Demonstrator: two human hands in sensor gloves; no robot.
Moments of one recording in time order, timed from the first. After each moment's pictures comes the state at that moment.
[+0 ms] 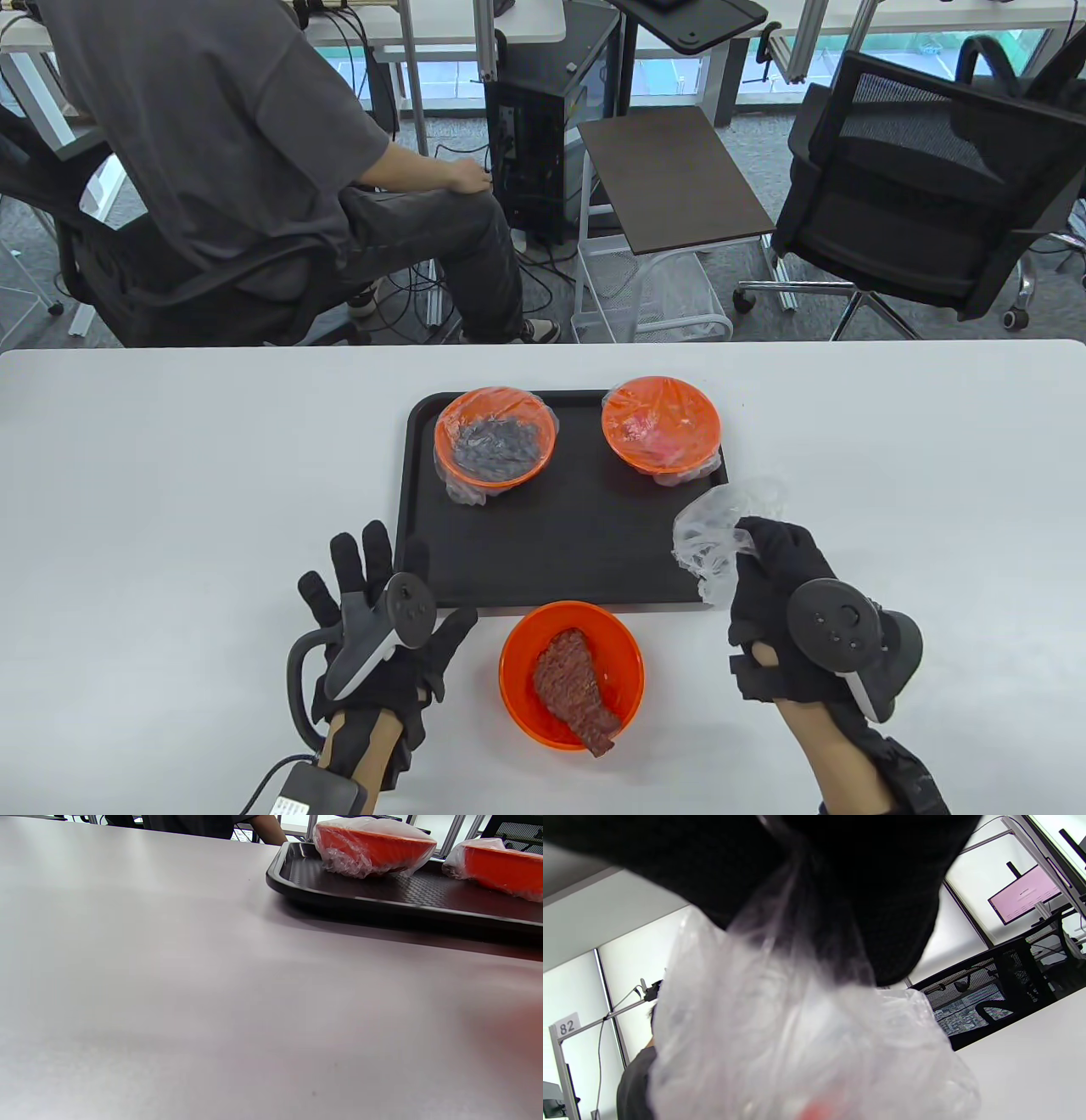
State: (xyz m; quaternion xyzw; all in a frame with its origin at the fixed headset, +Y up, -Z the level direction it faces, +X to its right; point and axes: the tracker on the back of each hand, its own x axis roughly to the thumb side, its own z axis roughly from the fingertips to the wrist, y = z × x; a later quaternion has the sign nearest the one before) left_hand -0.190 -0.742 -0.272 -0.16 0.06 0.05 0.98; right_hand 0.212 -0.639 -0.245 -0.02 -0.25 0.93 0.27
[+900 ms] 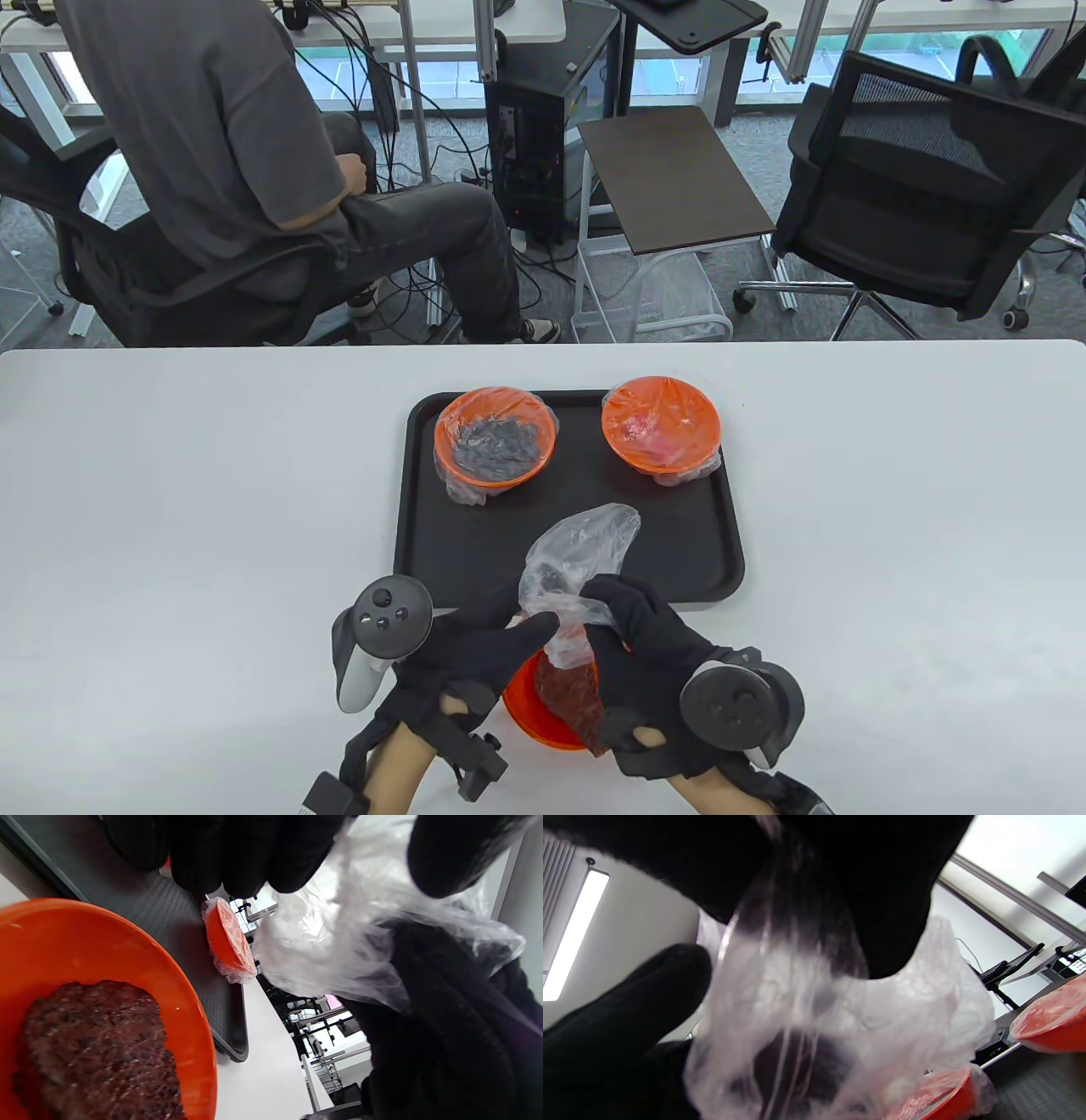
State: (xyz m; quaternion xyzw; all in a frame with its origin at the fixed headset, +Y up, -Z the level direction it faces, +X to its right) left_hand -0.141 -0.712 -0.257 -0.11 -0.16 0.55 0.82; right_hand 0.100 -0.666 -0.209 0.19 -0.23 0.87 0.40
